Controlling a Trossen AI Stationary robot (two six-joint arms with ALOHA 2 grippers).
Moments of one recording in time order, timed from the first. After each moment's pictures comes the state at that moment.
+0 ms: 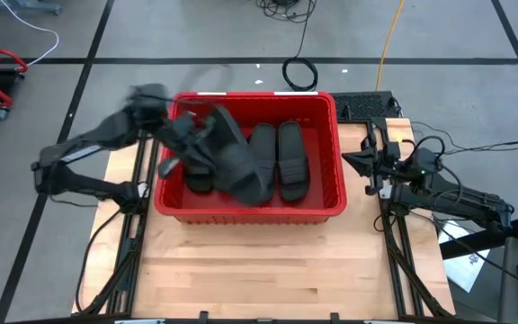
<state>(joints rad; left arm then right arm) 0.36 1.15 1.34 -0.33 0.99 0.00 -0.36 0.30 0.29 0.29 -0.21 0.27</state>
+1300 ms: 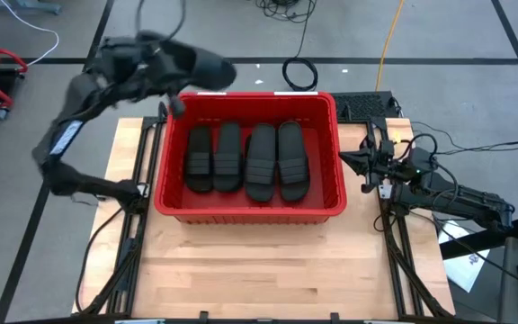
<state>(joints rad) 0.72 1.26 1.80 -0.91 0.14 0.42 -0.36 0.31 0.29 0.22 -0.15 0.32</state>
